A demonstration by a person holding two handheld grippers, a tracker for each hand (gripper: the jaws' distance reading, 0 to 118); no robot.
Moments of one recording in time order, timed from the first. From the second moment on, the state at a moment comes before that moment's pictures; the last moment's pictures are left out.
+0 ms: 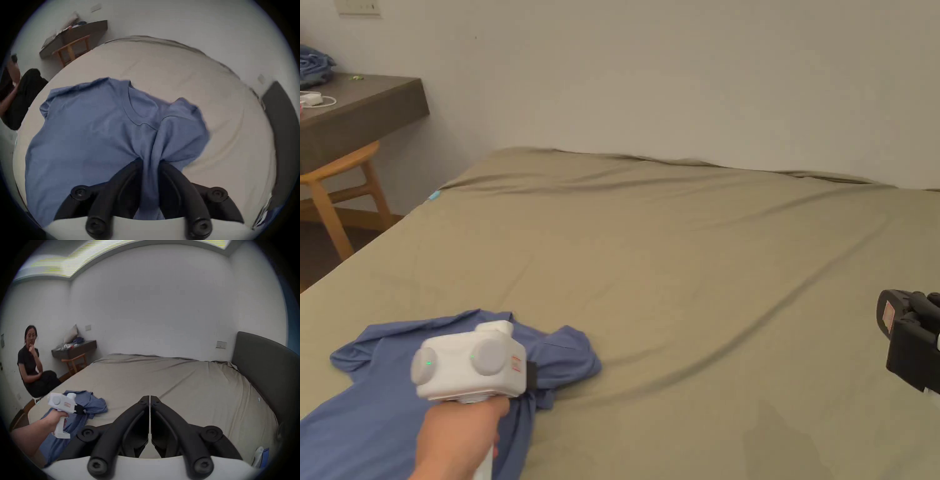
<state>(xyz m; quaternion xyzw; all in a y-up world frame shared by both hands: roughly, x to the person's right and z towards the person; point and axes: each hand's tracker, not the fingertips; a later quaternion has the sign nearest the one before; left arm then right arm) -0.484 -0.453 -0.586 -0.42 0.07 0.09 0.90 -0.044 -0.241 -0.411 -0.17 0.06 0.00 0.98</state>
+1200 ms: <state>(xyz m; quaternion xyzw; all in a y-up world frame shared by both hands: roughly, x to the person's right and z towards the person) 0.082 -0.404 -0.453 -0.48 -0.31 -0.12 0.82 0.233 -0.136 -0.168 -0.07 -0.27 0.01 0.96</state>
